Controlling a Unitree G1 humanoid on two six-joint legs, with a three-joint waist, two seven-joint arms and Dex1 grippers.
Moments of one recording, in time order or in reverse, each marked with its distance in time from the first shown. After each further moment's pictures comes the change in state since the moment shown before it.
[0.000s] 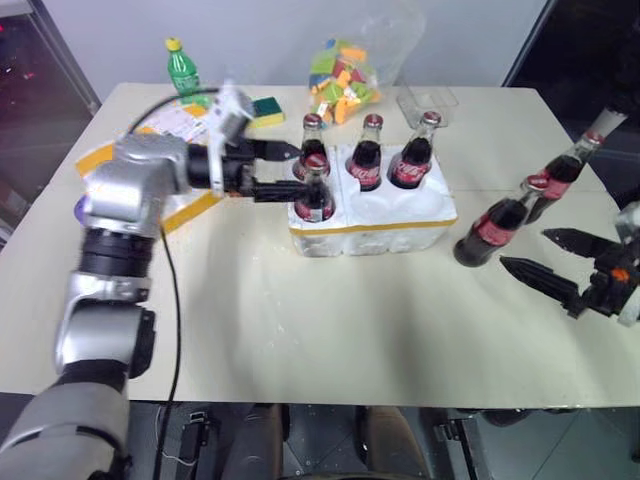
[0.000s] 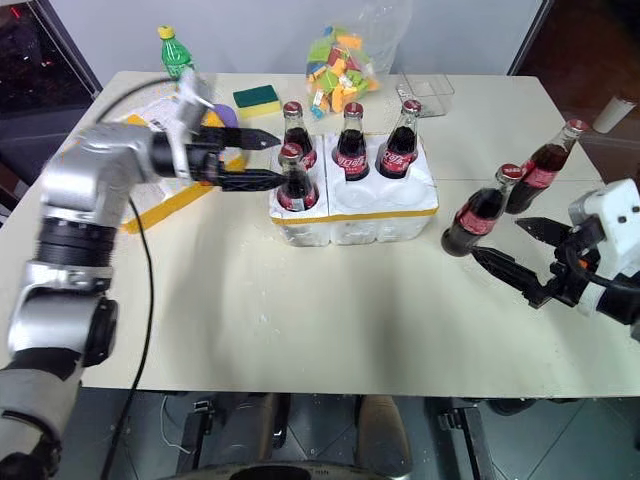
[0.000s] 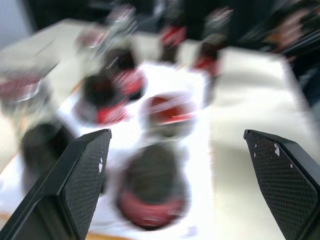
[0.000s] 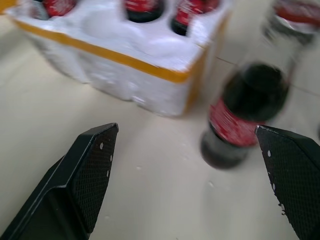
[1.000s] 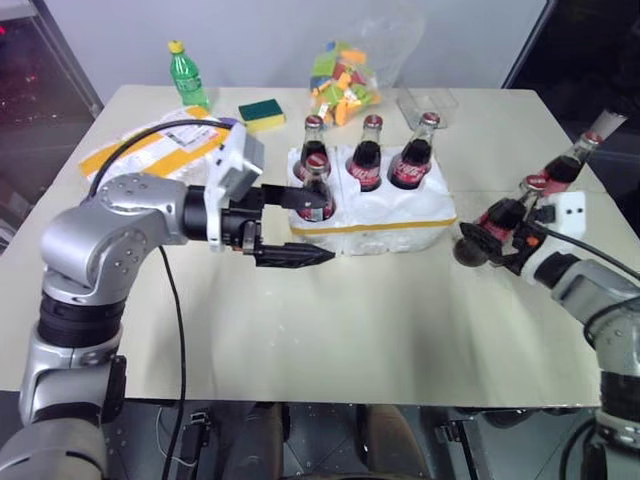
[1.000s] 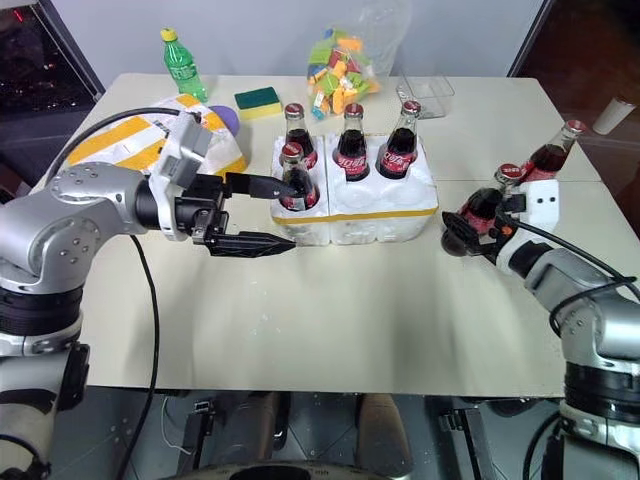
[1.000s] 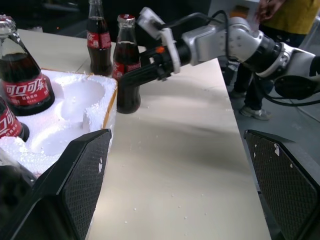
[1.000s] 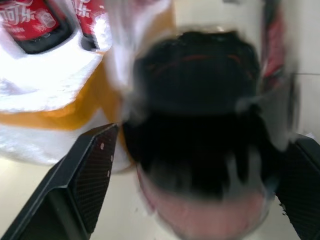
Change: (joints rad) left arm 0.229 0.012 -0.015 -0.454 -0.221 0.155 0.247; right arm -0.434 0.242 0.445 0.537 -0.329 -0.256 -0.096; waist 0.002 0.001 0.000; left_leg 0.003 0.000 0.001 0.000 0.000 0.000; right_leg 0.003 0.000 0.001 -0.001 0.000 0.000
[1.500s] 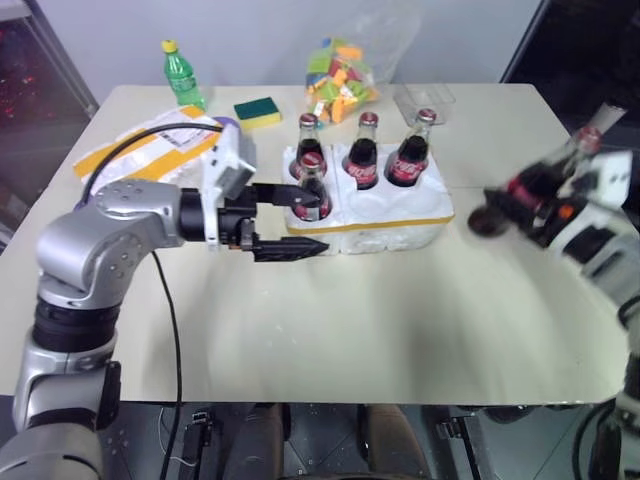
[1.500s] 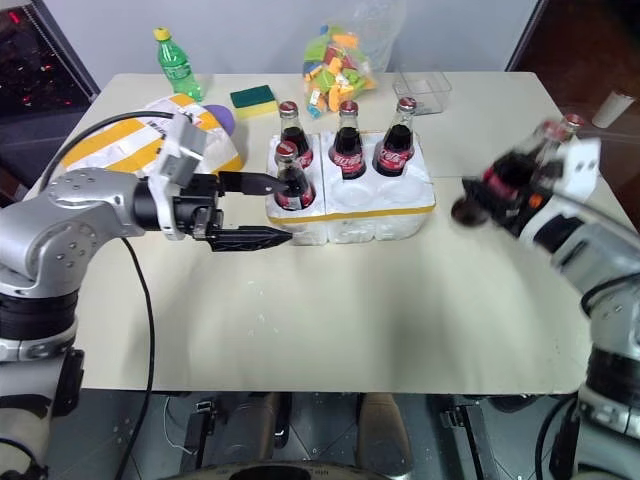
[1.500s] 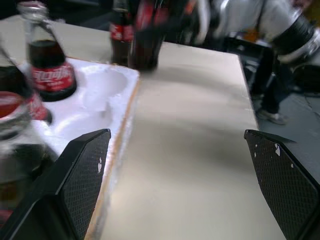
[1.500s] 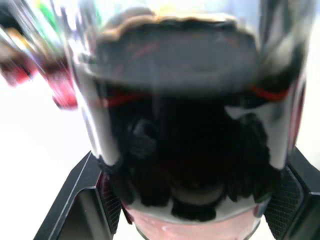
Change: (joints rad) left arm 0.043 0.044 0.060 0.005 -0.010 0.001 0.091; right arm -0.243 -0.120 -0.148 -0.142 0.219 0.131 0.026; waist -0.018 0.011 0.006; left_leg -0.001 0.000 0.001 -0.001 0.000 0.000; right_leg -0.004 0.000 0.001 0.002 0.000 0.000
